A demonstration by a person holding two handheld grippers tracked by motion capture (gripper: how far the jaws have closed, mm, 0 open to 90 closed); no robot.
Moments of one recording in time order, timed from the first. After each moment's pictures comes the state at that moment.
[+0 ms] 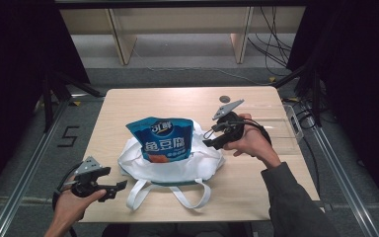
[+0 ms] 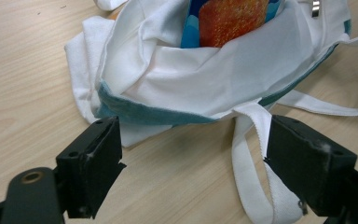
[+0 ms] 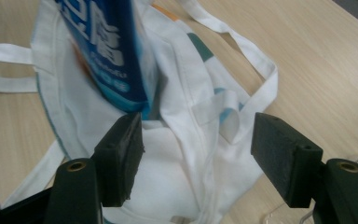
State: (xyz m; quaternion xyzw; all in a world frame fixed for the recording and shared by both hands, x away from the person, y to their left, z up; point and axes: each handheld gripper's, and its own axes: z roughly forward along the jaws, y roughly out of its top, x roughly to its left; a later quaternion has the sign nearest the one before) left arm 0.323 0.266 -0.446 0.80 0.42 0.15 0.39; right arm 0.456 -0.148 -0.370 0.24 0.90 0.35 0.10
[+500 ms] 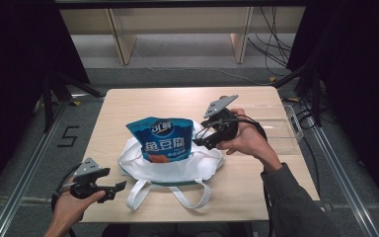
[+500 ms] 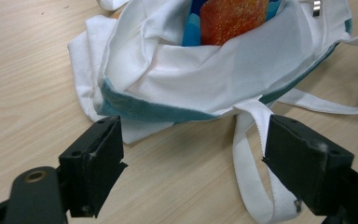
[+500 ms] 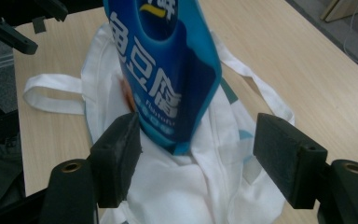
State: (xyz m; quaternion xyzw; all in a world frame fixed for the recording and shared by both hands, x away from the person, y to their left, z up) left arm 0.320 0.268 -0.447 0.80 0.42 0.16 0.41; right arm 0.438 -0.124 -0.334 0.20 0.90 0.37 0.10
